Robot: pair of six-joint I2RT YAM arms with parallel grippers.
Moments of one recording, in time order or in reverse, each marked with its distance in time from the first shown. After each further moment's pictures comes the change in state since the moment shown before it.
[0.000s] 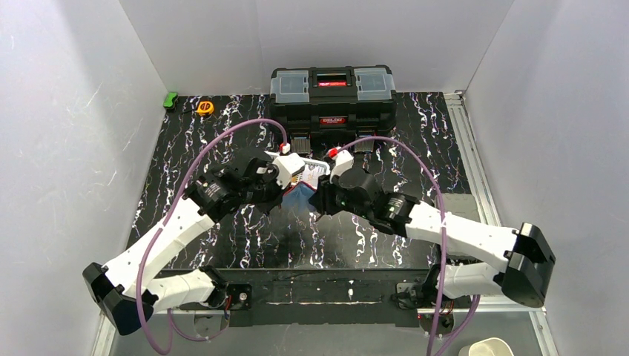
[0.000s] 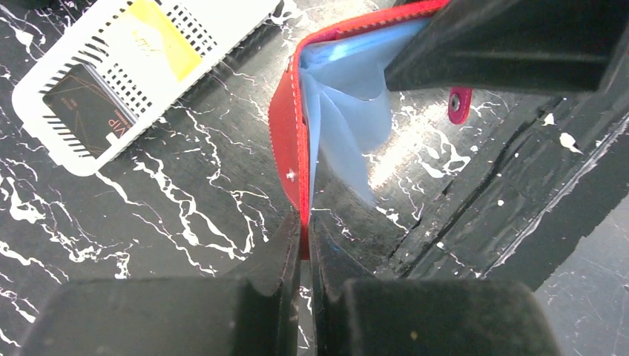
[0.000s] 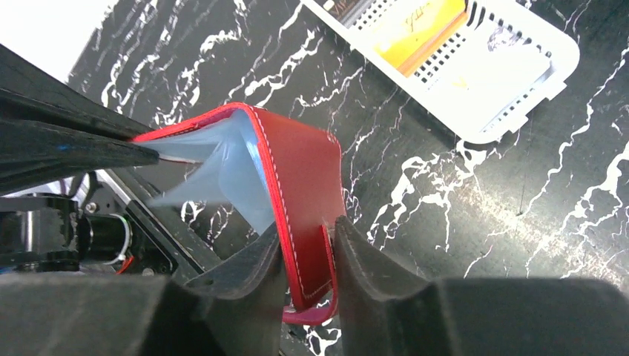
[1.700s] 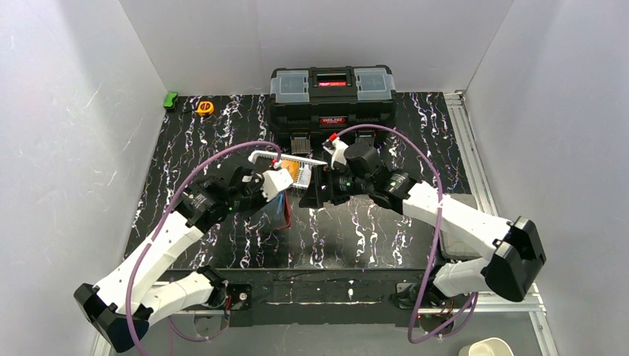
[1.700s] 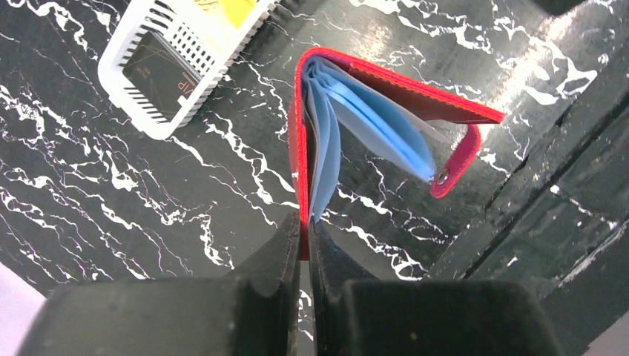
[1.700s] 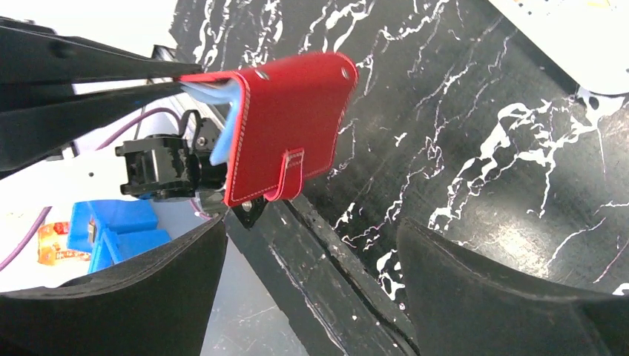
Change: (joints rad) left arm 0.082 -0.129 -0.102 -0.068 -0.035 0.311; right arm -0.187 0.057 0.136 -0.151 -0.486 0.119
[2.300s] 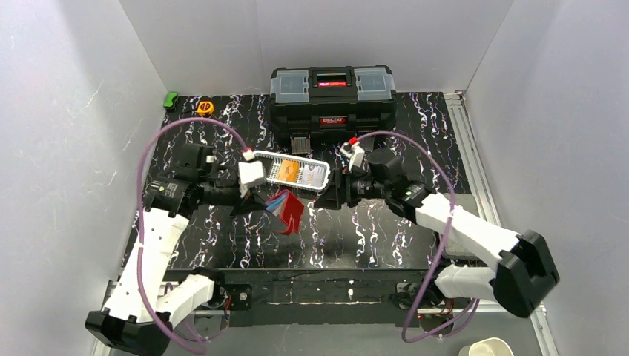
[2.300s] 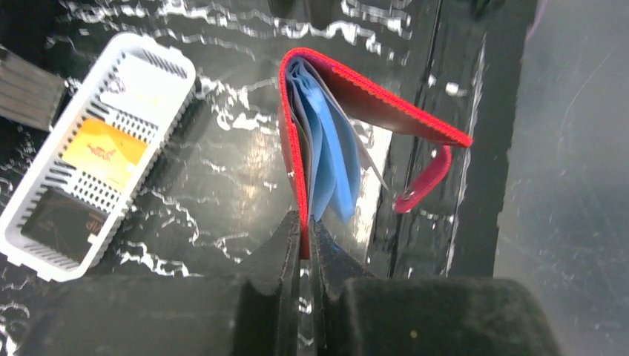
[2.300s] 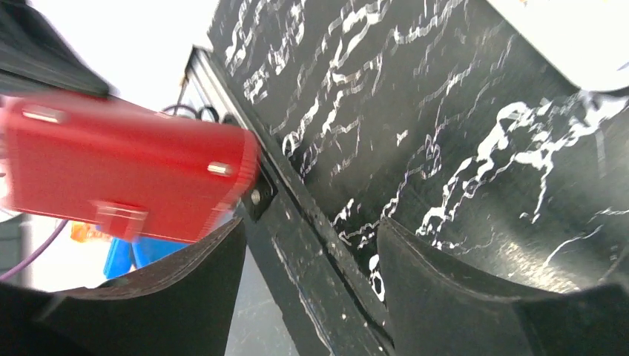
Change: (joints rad) left arm 0.455 0.004 0.113 -0.161 0.903 0.290; right arm -0.137 -0.055 -0.251 0.261 -0.222 0.026
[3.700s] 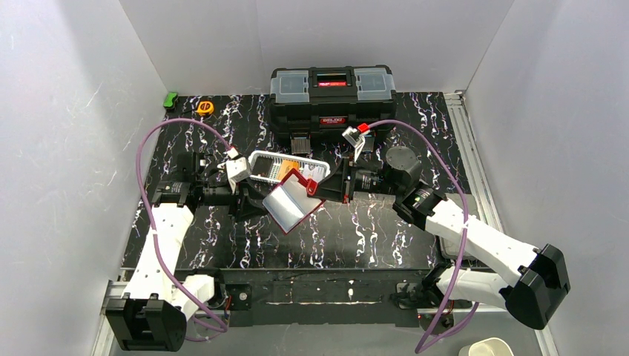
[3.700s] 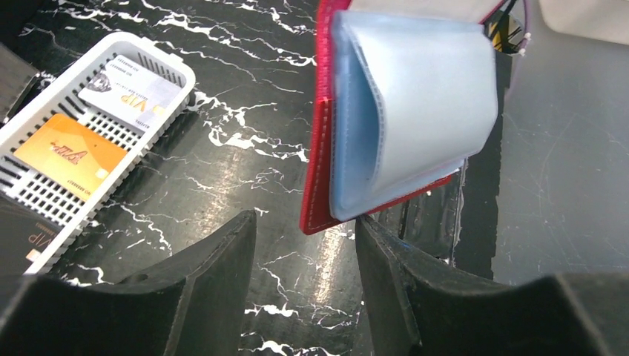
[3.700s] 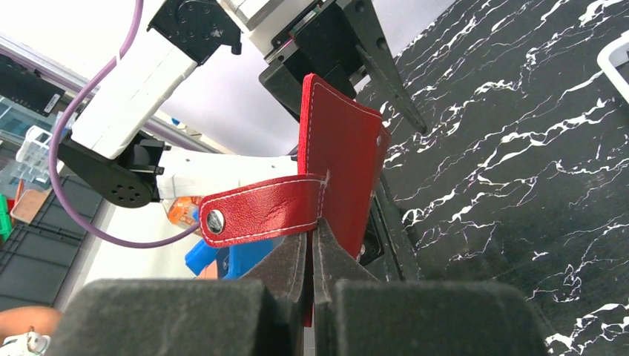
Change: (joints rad) left arm 0.164 0.033 -0.232 0.159 0.199 0.019; right arm 0.063 -0.142 0.058 0.296 -0.098 0.151
